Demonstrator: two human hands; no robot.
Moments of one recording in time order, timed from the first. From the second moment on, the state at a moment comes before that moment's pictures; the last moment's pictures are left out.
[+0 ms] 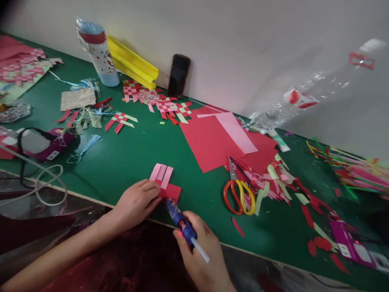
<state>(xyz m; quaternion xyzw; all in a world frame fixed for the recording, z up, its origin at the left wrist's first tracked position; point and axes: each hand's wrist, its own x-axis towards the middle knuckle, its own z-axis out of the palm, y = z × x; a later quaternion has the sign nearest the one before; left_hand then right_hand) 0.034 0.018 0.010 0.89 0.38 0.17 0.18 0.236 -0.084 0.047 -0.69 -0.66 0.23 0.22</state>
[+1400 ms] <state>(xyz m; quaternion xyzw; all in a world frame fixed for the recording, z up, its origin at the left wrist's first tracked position) 0.034 0.020 0.007 0.89 0.38 0.19 0.17 0.236 -0.079 0.033 -0.70 -0.64 0.05 0.30</state>
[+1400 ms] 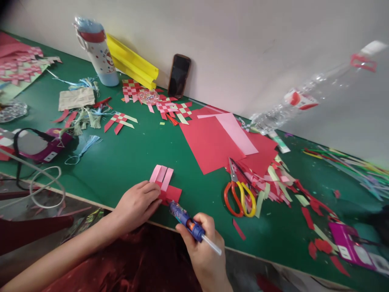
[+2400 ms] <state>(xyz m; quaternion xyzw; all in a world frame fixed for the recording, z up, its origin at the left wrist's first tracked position) 0.034 0.019 0.009 0.89 0.38 0.19 0.16 0.239 -0.083 0.037 -0.71 -0.62 0.14 0.30</state>
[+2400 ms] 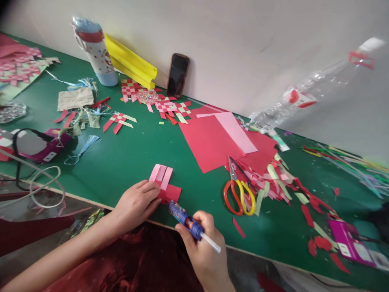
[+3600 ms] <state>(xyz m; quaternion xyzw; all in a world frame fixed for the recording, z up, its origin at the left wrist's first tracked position) 0.033 0.017 0.006 0.90 0.37 0.20 0.14 0.272 -0.104 0.040 -0.56 -0.19 0.56 0.58</state>
